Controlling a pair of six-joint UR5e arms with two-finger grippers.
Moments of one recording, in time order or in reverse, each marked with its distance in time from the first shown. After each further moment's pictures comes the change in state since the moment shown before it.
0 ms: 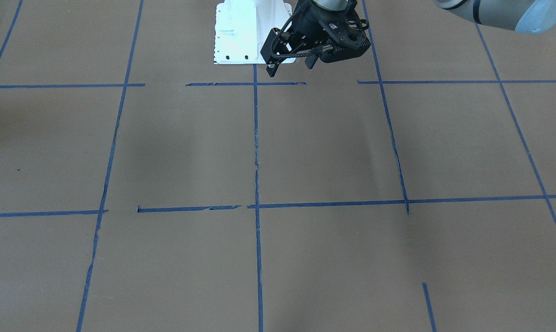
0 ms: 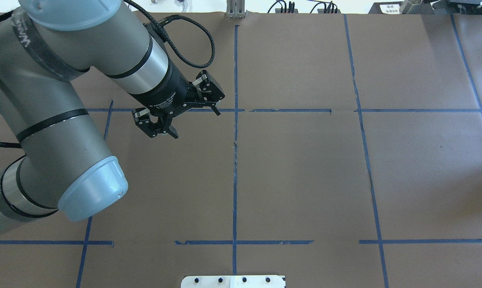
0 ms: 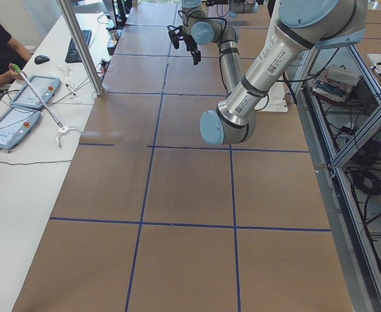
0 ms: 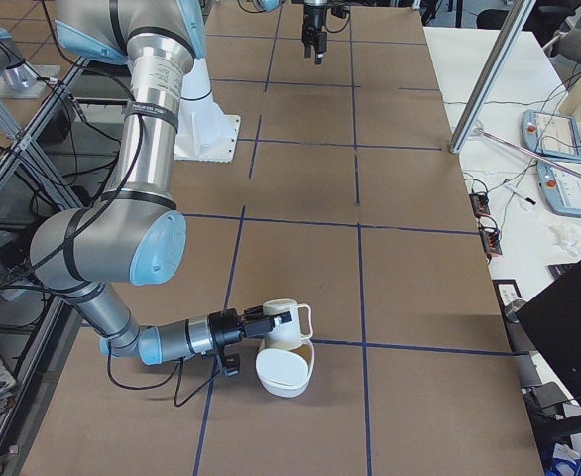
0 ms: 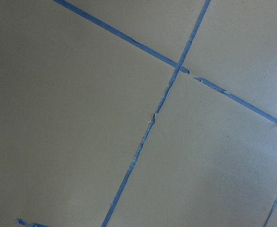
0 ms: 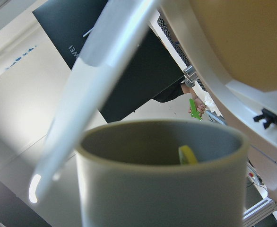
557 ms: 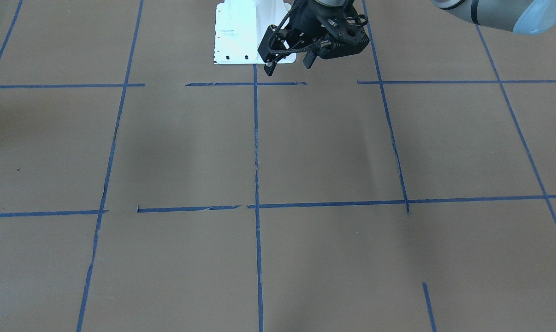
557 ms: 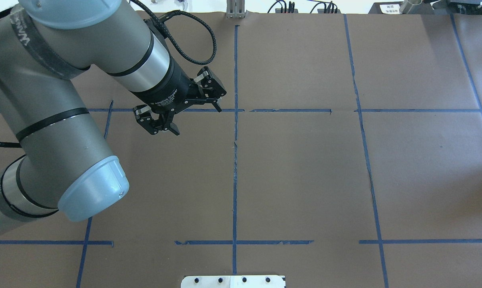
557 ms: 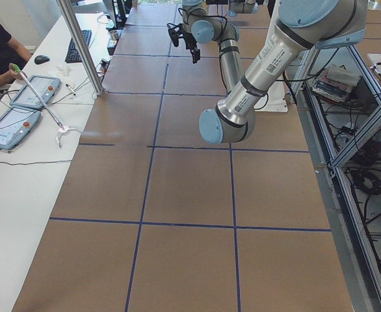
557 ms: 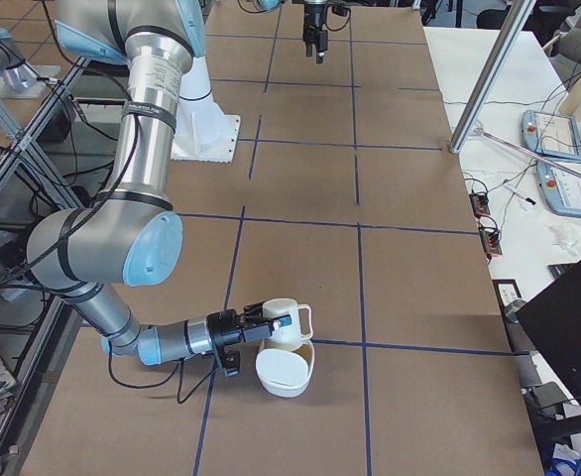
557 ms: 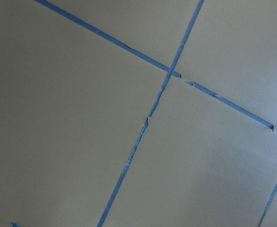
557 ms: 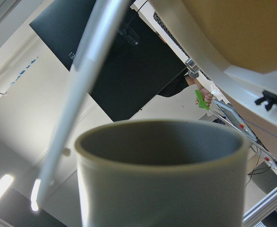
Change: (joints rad) left arm 0.000 -0.009 -0.001 0.003 0.020 -0.002; right arm 0.029 0.010 0.009 0.009 0.010 0.100
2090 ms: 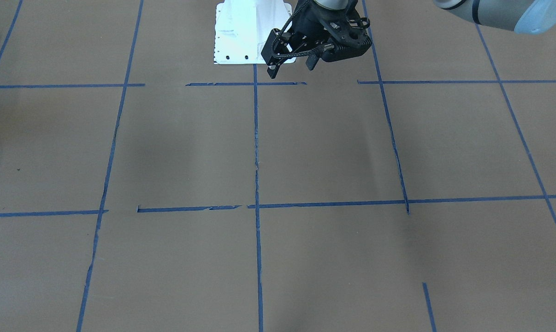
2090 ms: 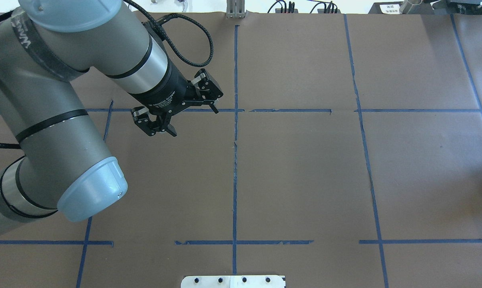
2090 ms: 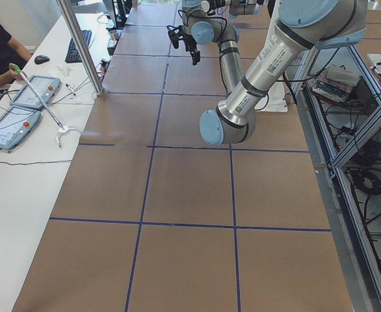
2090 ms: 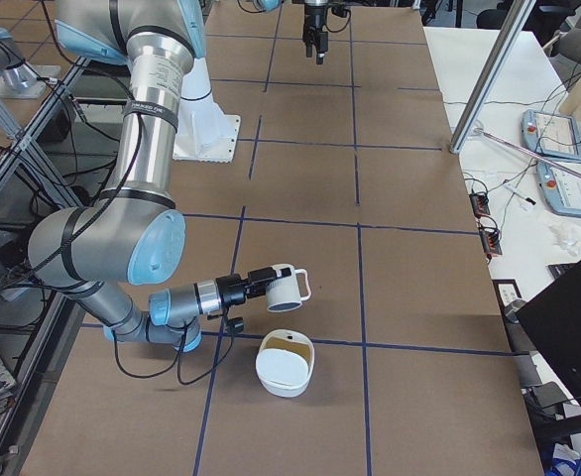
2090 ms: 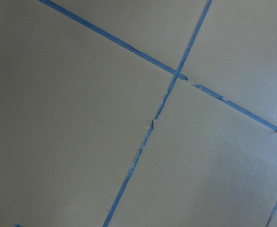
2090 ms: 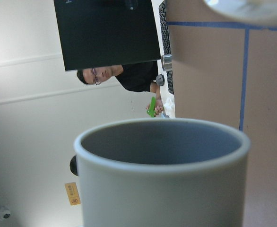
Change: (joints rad) left arm 0.001 0.014 0.000 0.004 0.002 -0.002; right arm -0.032 -0.016 0.180 -0.732 0.070 -0.154
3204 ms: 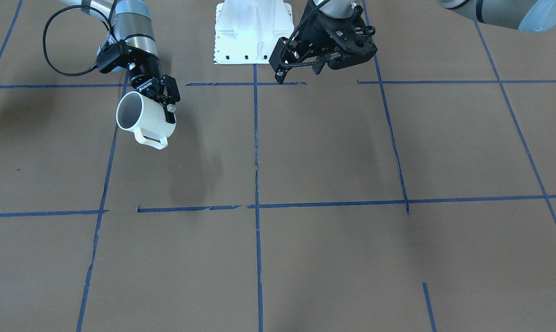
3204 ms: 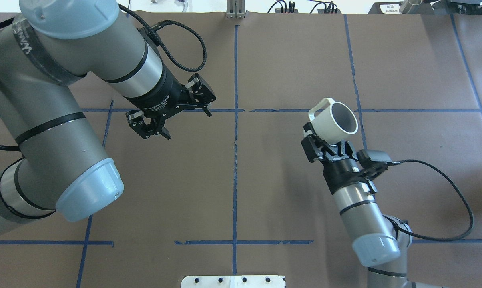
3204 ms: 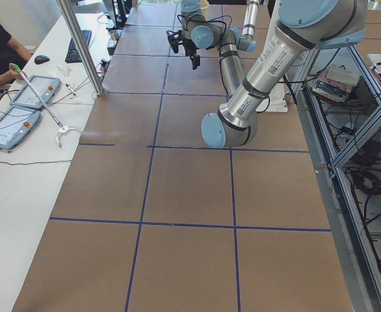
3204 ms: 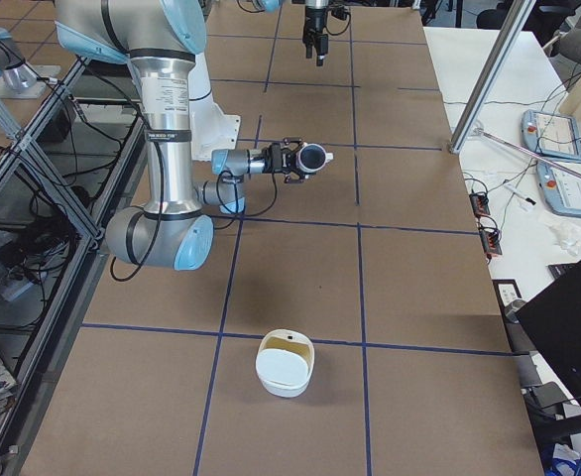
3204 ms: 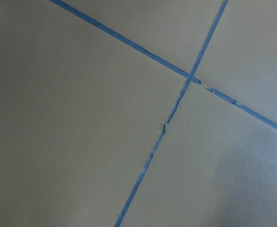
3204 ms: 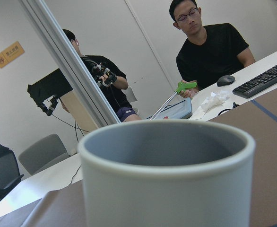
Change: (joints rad) left arm 0.000 0.028 0.001 -0.001 0.000 0.003; right arm 0.230 0.676 0.359 -1.627 0.142 -0.583
